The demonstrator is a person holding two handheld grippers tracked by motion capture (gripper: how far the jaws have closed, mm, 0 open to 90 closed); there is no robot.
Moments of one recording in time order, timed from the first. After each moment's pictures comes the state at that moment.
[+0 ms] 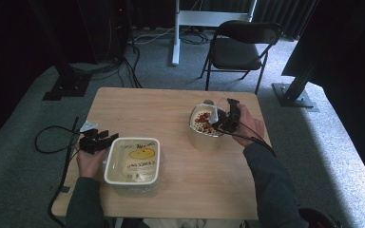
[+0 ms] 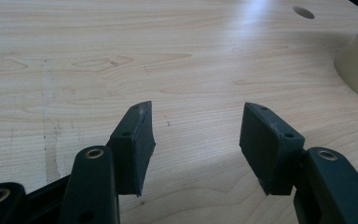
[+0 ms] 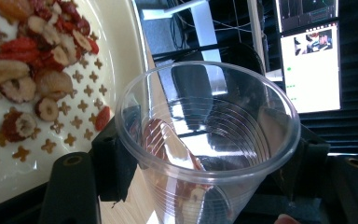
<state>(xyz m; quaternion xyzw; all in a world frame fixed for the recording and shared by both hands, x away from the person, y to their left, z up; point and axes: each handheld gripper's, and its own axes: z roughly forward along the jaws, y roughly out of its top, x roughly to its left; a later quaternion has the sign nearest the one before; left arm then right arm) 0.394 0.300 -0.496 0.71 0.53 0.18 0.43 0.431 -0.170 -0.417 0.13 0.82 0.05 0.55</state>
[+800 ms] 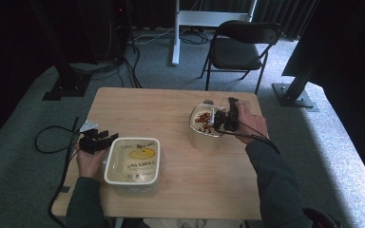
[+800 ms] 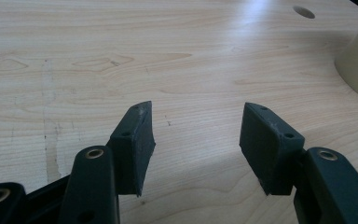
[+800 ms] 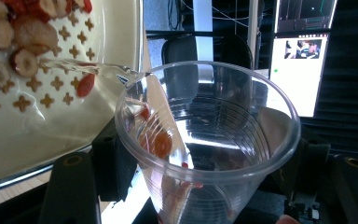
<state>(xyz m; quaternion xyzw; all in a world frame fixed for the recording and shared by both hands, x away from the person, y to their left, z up) 0.394 0.300 -0.496 0.71 0.53 0.18 0.43 0.432 -0.169 -0.414 0.08 0.82 -0.04 0.56</state>
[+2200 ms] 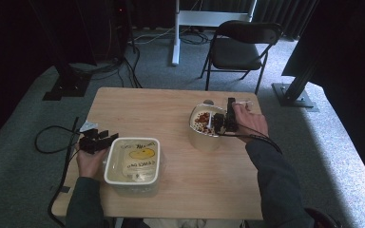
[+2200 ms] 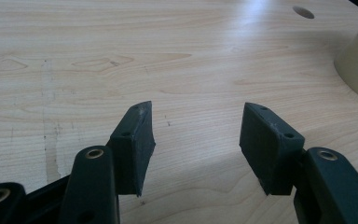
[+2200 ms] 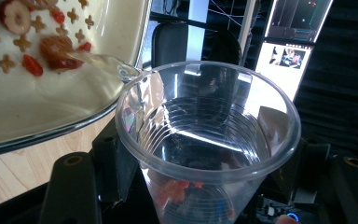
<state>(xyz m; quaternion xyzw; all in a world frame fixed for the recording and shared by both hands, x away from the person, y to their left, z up) 0.394 0.300 -0.496 0.71 0.53 0.18 0.43 0.432 -0.166 -0.421 0.02 0.81 -0.11 0.58</state>
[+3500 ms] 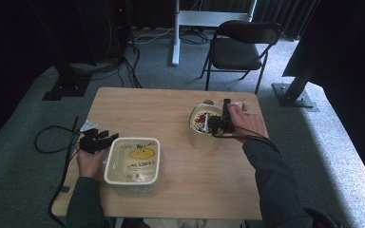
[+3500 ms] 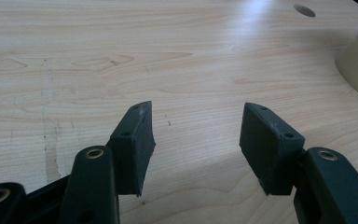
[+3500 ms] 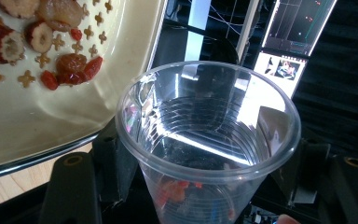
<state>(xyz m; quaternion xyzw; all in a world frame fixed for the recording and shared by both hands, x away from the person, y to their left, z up) 0.395 0.300 -0.496 0.71 0.53 0.18 0.42 0.429 -0.155 -0.425 -0.01 0.81 -0.13 0.57</state>
